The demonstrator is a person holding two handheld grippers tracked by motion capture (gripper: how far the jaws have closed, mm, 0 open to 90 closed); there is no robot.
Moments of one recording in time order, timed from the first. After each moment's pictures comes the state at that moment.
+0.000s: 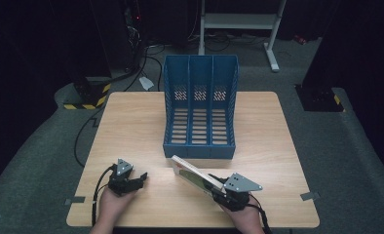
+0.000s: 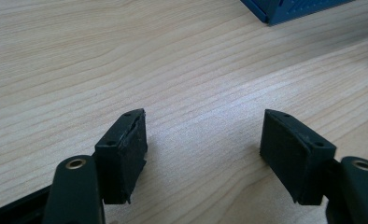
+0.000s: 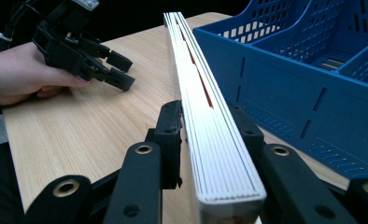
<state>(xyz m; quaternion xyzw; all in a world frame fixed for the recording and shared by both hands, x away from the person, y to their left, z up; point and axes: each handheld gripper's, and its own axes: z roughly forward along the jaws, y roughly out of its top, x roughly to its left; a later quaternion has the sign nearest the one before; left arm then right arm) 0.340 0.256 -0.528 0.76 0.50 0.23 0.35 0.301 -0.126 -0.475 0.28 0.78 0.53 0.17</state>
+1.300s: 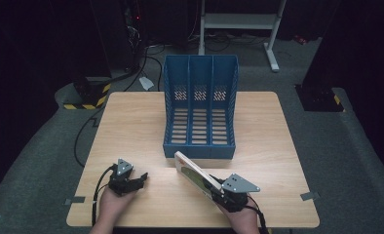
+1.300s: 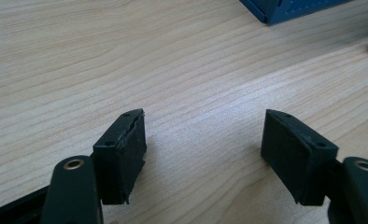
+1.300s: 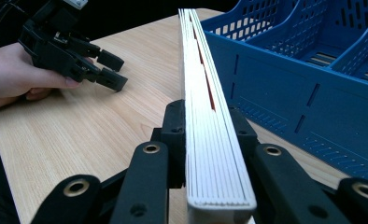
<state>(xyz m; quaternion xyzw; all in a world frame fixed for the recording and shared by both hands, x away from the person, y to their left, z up) 0.340 0.254 -0.529 0.76 0.50 0.23 0.35 0.296 -0.119 -0.472 0.30 0.78 0.52 0.18</state>
